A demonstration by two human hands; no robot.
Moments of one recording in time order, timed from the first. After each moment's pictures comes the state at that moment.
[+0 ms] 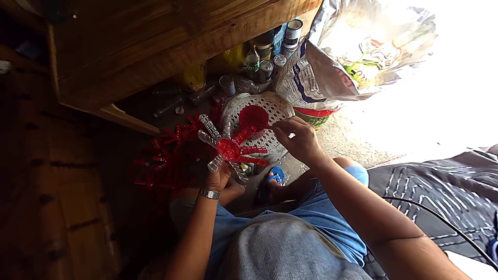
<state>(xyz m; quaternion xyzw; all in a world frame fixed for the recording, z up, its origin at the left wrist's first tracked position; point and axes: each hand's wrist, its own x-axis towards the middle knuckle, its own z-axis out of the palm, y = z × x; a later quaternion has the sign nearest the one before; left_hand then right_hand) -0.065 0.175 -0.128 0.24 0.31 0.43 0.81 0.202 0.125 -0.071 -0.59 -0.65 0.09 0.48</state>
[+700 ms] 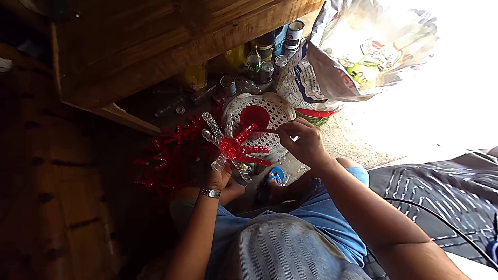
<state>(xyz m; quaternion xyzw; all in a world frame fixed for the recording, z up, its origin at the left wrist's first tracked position) -0.062 0.177 -0.127 0.26 0.32 0.43 0.80 0.202 0.118 -0.064 -0.58 -0.66 0.06 0.47</state>
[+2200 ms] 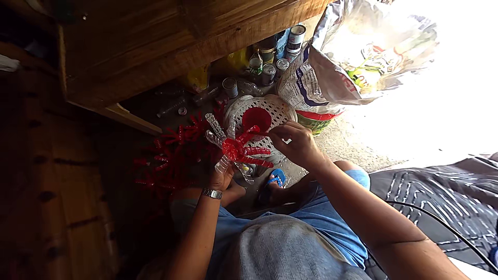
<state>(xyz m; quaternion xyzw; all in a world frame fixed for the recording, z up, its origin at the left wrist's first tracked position) -0.062 0.175 -0.124 0.24 0.31 0.44 0.81 0.190 0.127 -0.062 -0.57 -0.68 0.08 0.45</state>
